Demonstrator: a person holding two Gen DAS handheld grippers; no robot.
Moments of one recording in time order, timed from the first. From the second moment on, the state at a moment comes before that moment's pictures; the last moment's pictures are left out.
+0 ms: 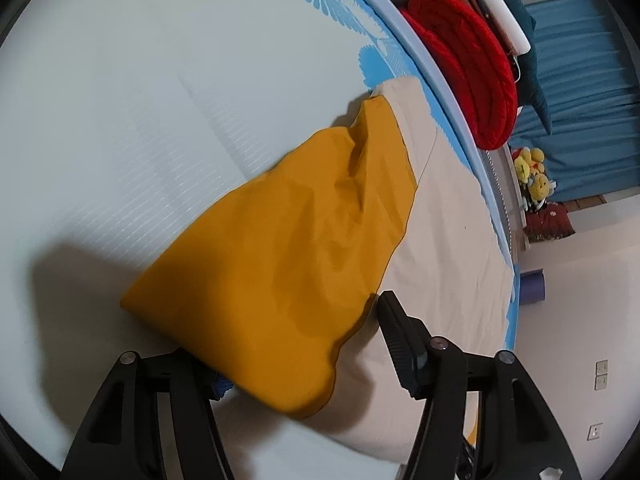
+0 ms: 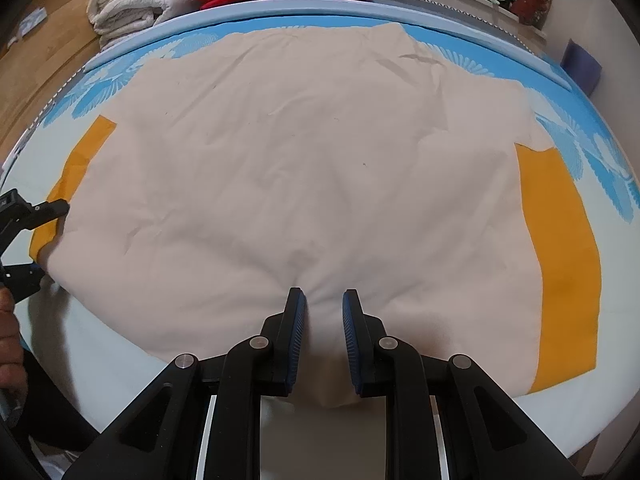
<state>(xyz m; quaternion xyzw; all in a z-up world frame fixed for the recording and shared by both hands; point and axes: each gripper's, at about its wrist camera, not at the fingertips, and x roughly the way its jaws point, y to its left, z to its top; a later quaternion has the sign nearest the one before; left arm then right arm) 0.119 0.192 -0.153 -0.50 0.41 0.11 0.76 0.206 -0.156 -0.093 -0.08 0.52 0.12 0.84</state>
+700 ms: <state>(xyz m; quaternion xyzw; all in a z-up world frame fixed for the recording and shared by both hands) 0.109 0.199 -0.037 -0.38 0.40 0.06 0.84 0.181 -0.137 -0.048 -0.07 0.44 0.07 0.89</state>
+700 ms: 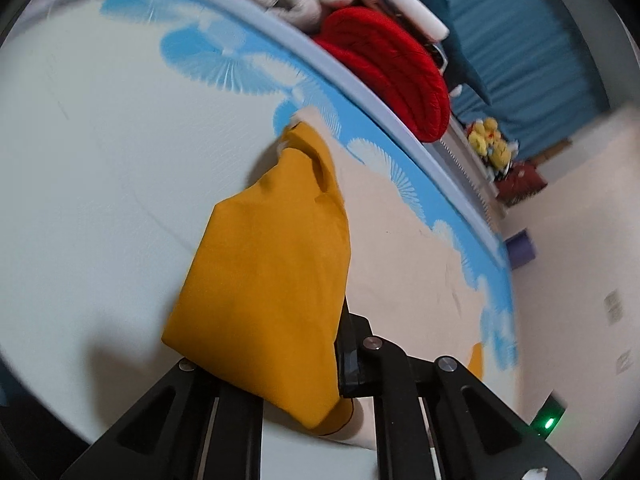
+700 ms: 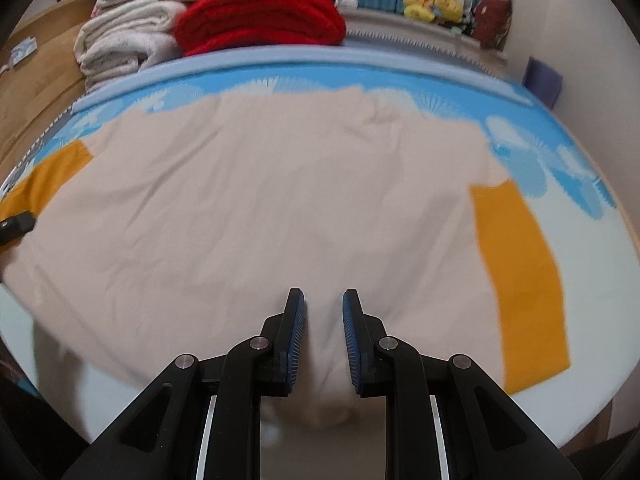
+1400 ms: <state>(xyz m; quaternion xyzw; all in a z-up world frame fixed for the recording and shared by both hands) 0.113 0.104 0.040 -0.13 0.38 -0.05 0.91 0.206 -0.153 0.077 -0.15 0.40 0.21 0.88</state>
